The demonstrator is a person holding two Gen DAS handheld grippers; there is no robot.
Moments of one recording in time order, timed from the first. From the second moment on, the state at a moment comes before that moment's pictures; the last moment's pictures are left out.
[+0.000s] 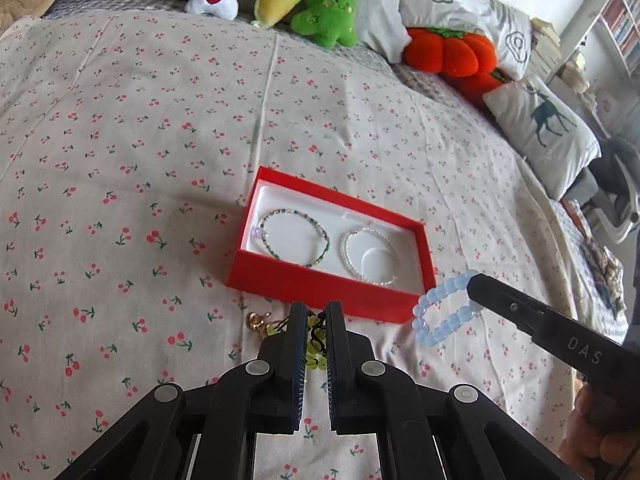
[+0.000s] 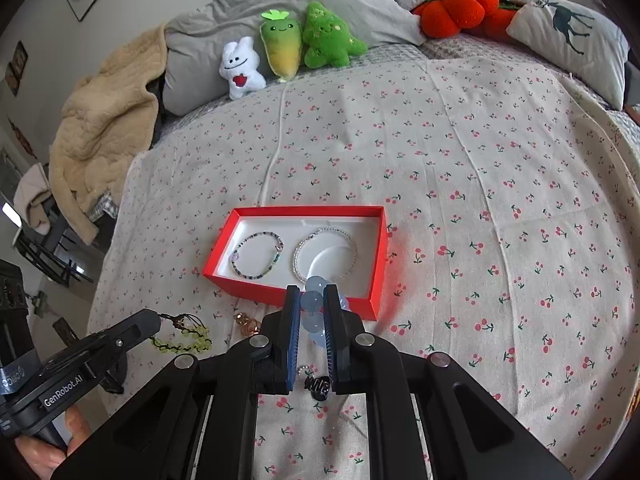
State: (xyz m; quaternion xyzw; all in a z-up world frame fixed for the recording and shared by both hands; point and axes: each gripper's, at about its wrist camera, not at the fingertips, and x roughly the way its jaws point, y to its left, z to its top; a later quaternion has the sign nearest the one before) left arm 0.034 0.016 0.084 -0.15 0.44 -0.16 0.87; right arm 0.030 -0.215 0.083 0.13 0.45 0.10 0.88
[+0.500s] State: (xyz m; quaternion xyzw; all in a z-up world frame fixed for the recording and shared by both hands) left arm 0.084 -0.003 0.084 -0.20 0.42 -0.17 0.87; right arm 0.061 -0.202 0.106 0.15 0.41 0.09 0.90
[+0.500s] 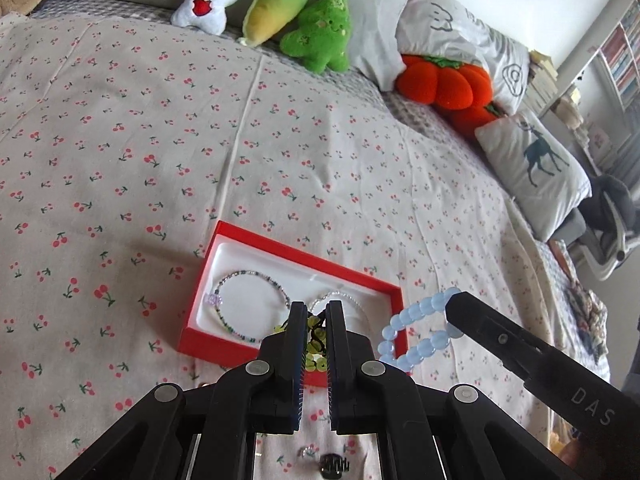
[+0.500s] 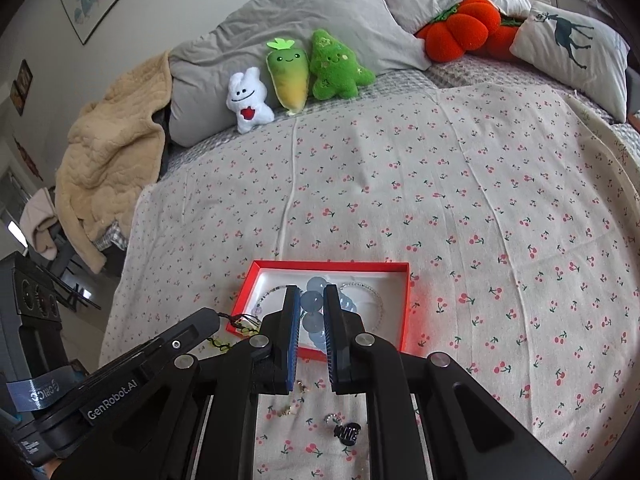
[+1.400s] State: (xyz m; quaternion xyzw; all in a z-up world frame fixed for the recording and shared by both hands) left arm 0.114 0.005 0.045 -0.15 0.45 -0.09 0.88; right arm 0.098 -0.177 0.075 0.13 0.44 0.13 0.88
